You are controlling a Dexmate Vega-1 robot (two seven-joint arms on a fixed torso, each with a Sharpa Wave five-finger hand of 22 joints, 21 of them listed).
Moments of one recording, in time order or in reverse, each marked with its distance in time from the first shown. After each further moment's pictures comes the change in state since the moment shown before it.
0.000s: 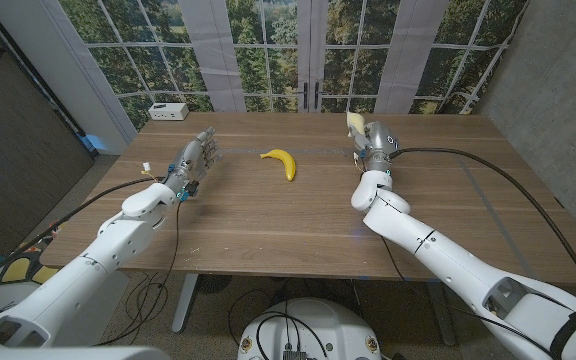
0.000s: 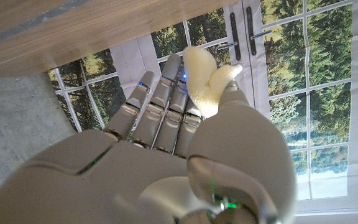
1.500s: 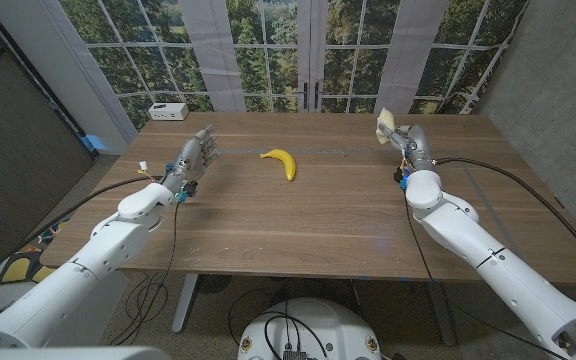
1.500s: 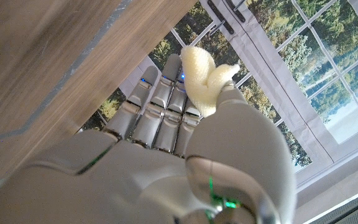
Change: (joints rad) left arm 0.080 0.050 -0.038 -0.125 0.004 0.019 0.065; left_hand 0.000 0.000 0.000 0.000 0.000 0.000 0.000 0.000 0.000 0.000 0.000 0.000 0.000 0.000 0.000 0.000 0.000 0.000 0.000 0.000 0.000; right arm -0.216 -0.159 0.314 -0.156 0.405 0.378 0.212; right_hand 0.029 0.000 0.035 0.020 -0.035 0.011 0.011 -0.034 0.007 -0.014 0.025 0.007 0.019 0.001 -0.001 -0.019 0.019 0.061 -0.008 0.046 0.005
